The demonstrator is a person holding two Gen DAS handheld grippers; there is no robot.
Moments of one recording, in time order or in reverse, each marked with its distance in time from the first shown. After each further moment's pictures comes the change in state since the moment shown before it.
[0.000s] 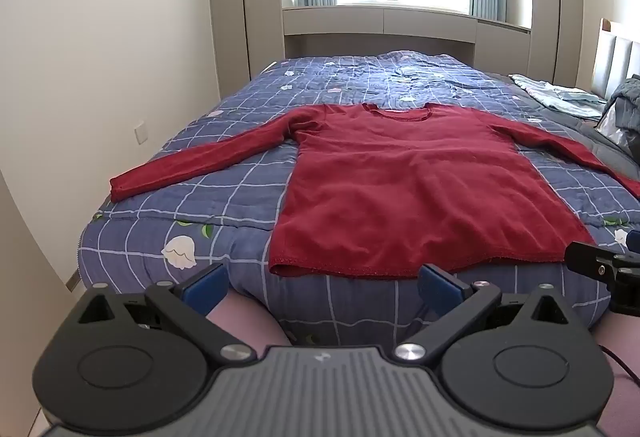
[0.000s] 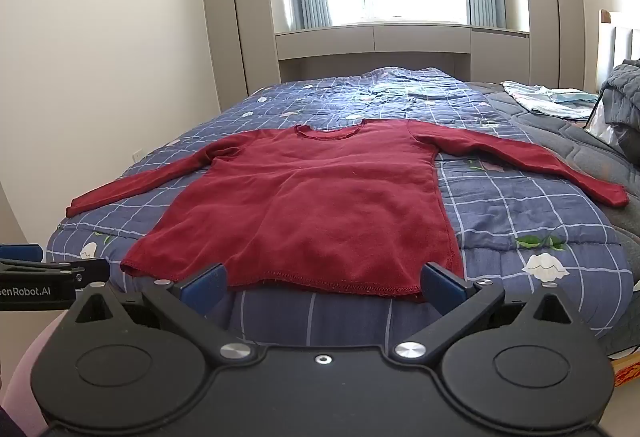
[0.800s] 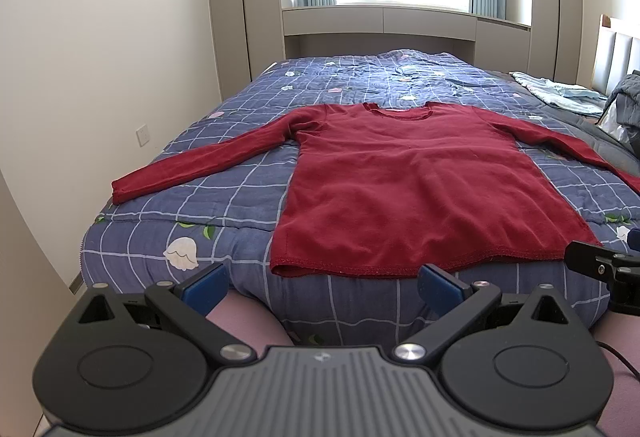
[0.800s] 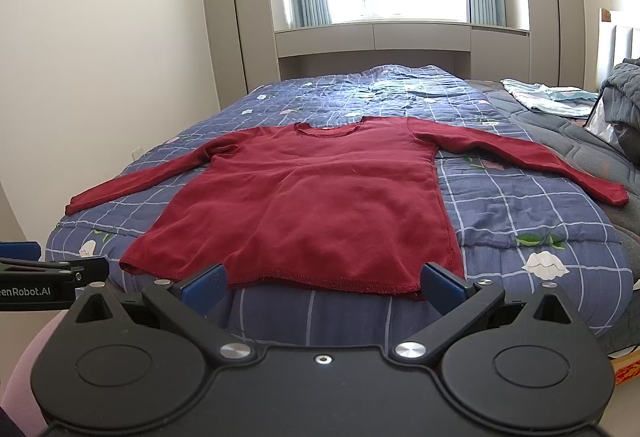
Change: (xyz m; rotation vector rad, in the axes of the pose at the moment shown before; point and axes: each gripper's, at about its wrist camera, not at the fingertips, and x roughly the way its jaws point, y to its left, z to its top) left arm 0.000 0.000 0.000 0.008 0.000 0.007; right arm 0.001 0.000 -0.001 -0.001 0.005 -0.001
